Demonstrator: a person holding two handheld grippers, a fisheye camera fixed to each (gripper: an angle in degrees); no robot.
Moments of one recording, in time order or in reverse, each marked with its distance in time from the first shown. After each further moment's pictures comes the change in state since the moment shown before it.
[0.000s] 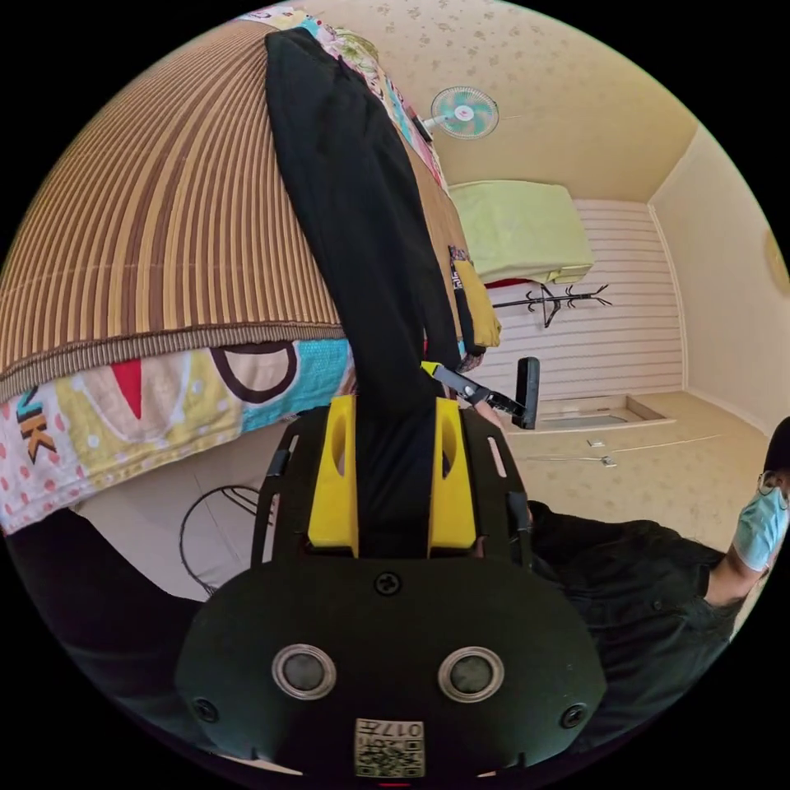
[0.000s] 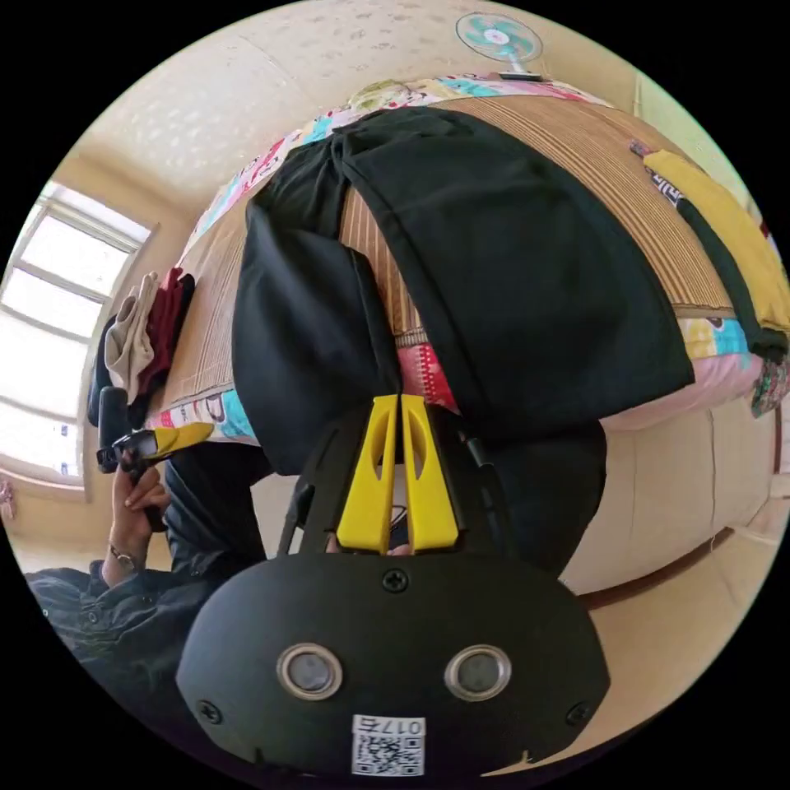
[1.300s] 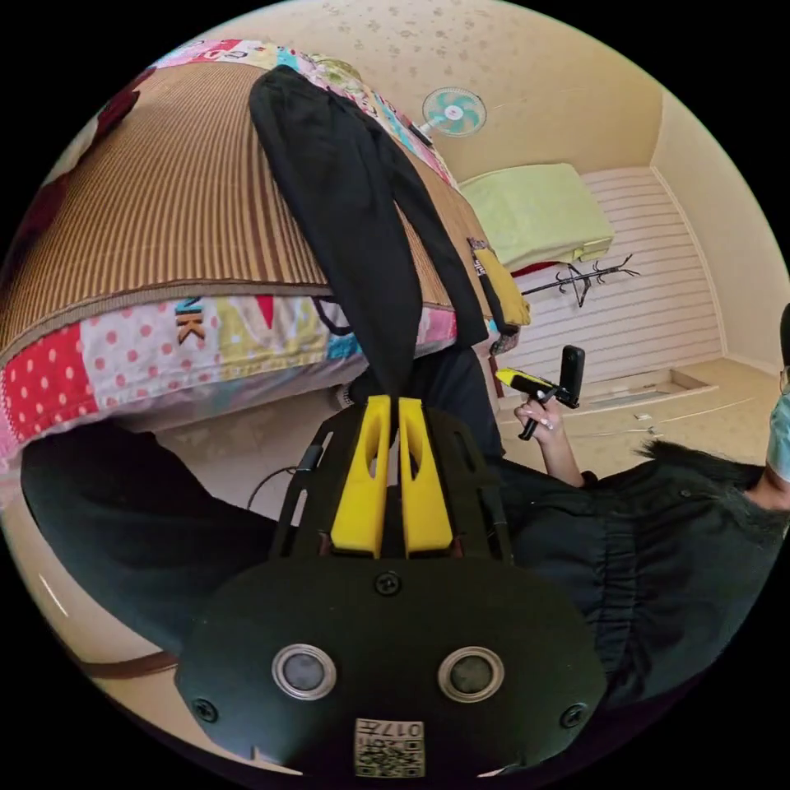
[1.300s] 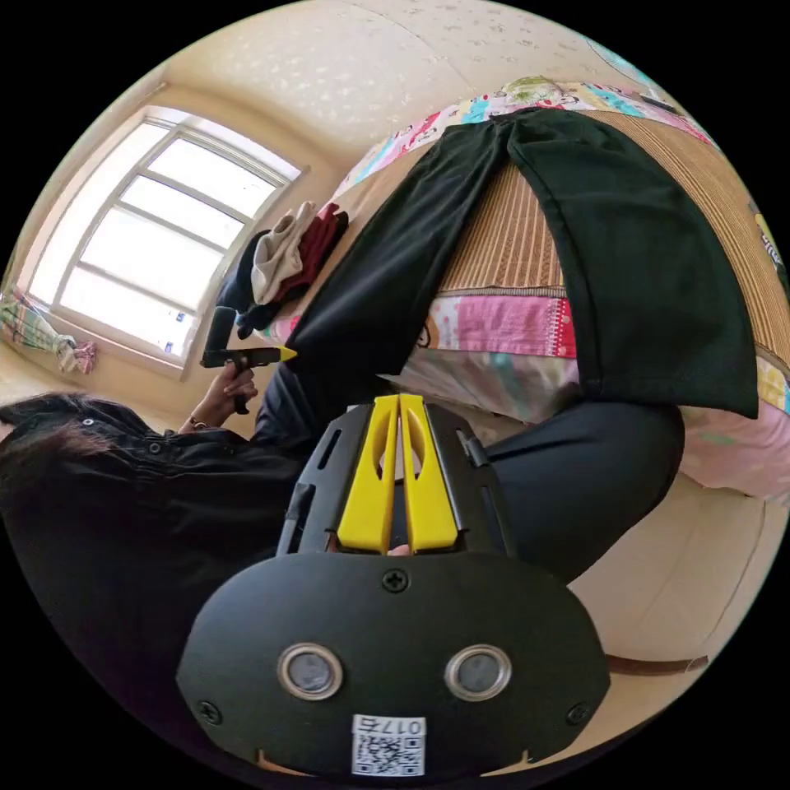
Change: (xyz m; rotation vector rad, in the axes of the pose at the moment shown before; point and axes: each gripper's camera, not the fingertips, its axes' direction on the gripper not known) left arm -0.014 0.075 -0.059 0.029 -0.245 0.042; right arm -0.009 0.111 -0.124 -0.123 -0.366 -0.298
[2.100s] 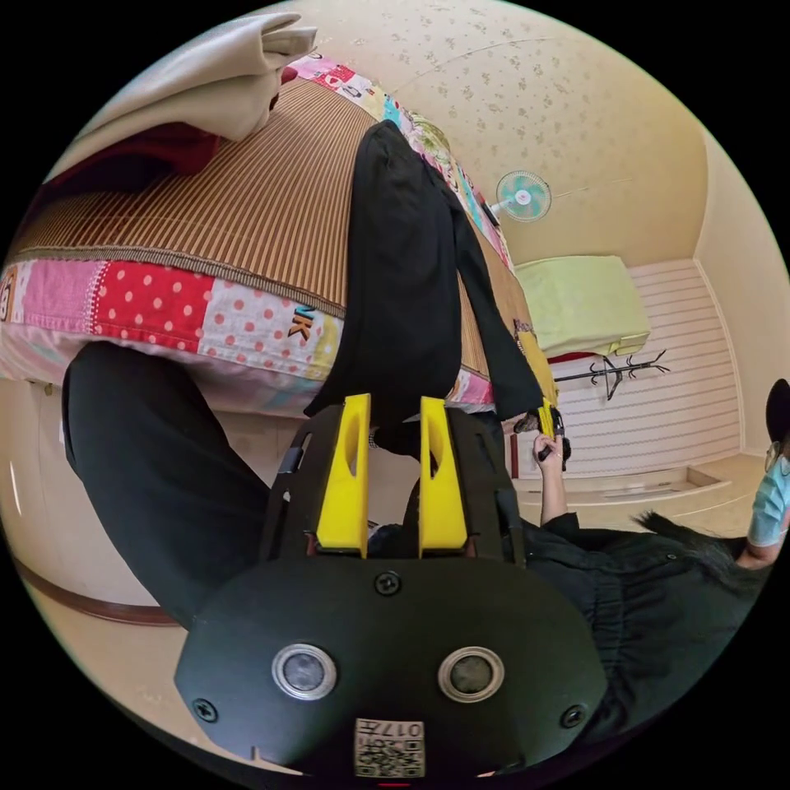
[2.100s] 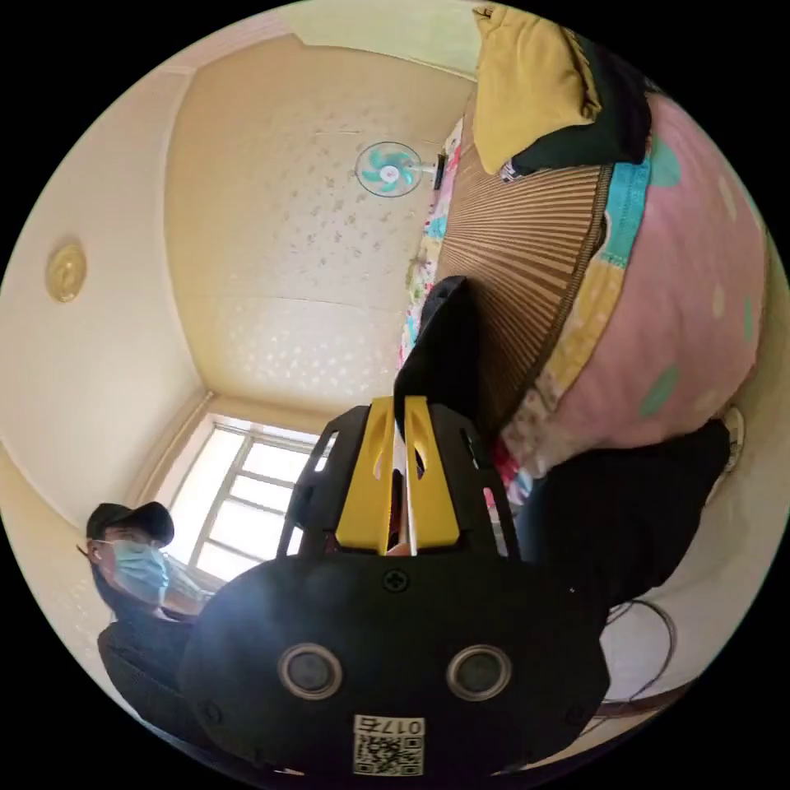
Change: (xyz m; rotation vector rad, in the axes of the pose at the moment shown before) left arm 0.000 0.035 -0.002 0.244 -0.032 -0.208; right arm 0.205 0.124 -0.160 0.899 -0.617 0.548
